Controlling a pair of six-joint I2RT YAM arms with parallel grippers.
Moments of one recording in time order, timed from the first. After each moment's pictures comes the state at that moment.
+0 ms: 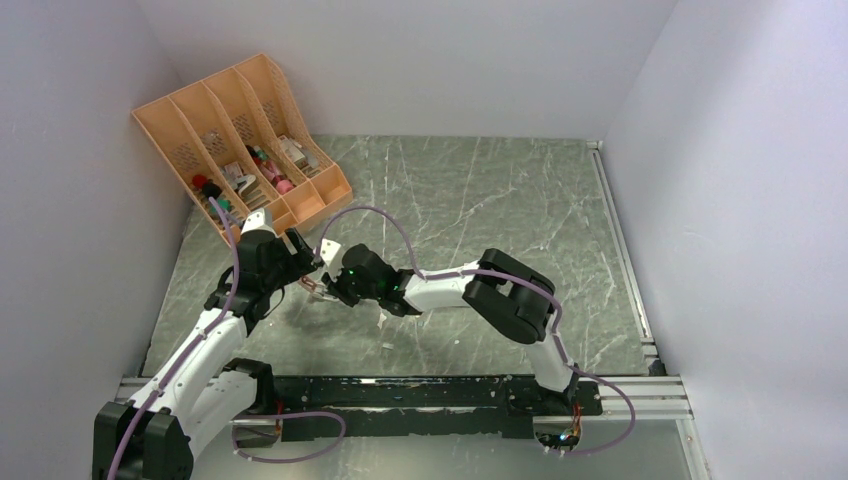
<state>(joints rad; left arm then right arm) -0.21 0.87 0.46 -0.18 -0.11 -0.59 1.10 2.06 1.18 0.37 -0.07 -0.04</state>
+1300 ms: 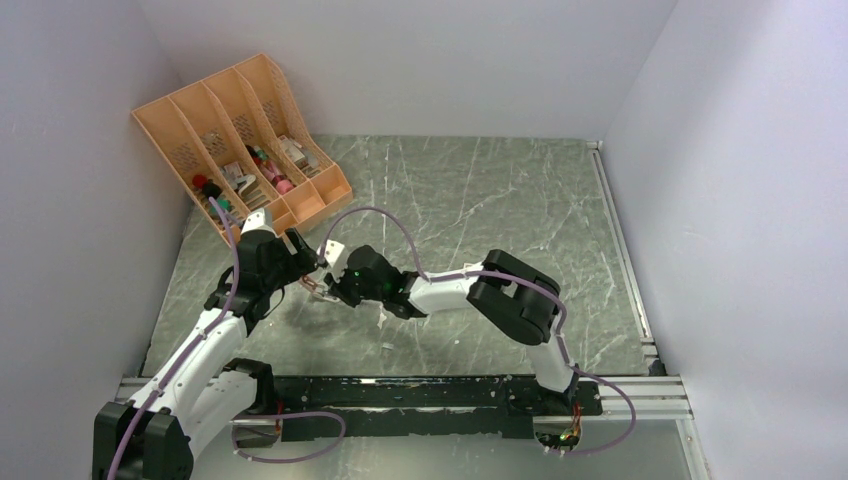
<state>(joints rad) -0.21 0.87 0.46 -0.18 -0.11 -0.59 1.10 2.04 1.13 0.43 -0.07 -0.05</state>
